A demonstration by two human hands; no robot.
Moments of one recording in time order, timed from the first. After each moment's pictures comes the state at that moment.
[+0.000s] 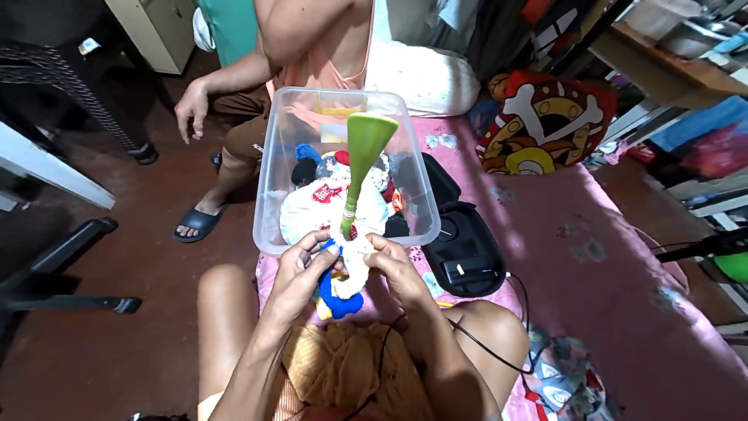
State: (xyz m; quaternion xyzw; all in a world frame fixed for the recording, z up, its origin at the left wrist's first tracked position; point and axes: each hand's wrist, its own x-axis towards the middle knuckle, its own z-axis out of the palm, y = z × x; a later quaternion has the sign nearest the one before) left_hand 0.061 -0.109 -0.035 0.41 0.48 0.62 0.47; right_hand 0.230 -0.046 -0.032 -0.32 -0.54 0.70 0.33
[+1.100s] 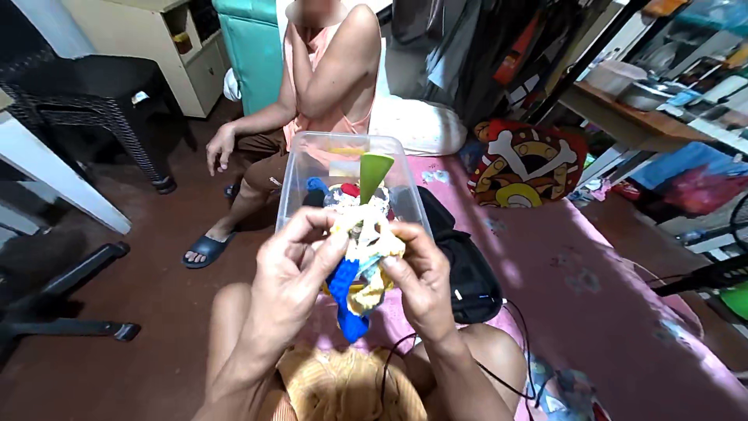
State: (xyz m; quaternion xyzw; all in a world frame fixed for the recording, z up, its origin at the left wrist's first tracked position) left_hand 0.058 -0.137 0.069 0.55 0.35 0.70 0.29; right_hand 0.221 -0.079 0.045 -0.12 -0.67 0.47 0.56
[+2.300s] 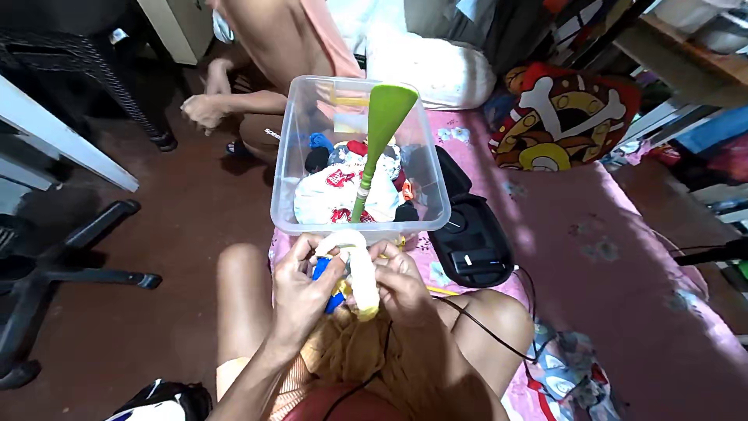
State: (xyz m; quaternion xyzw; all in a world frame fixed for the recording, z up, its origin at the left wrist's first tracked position) left_hand 0.081 -0.155 -0.021 0.44 0.53 0.67 0.28; right_hand 0.230 -0.103 -0.036 -0.22 -0.41 0.79 0.40
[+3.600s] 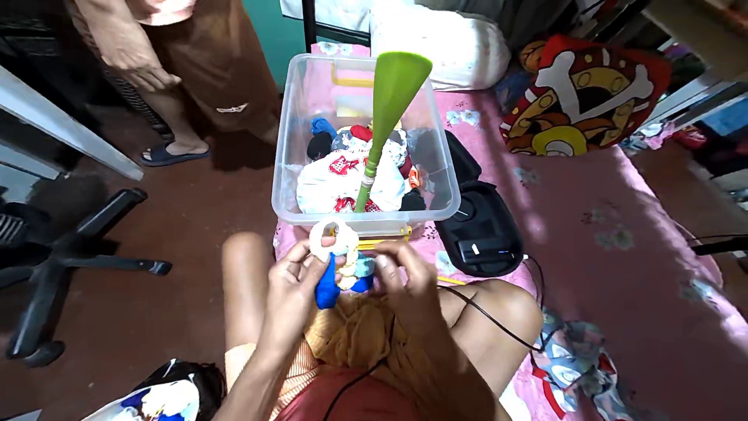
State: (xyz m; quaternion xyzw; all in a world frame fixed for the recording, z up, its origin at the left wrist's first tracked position) left_hand 0.066 -0.174 -0.046 0.37 0.51 0.65 0.42; right_hand 0.238 -0.111 -0.052 -0.37 -0.78 0.28 0.43
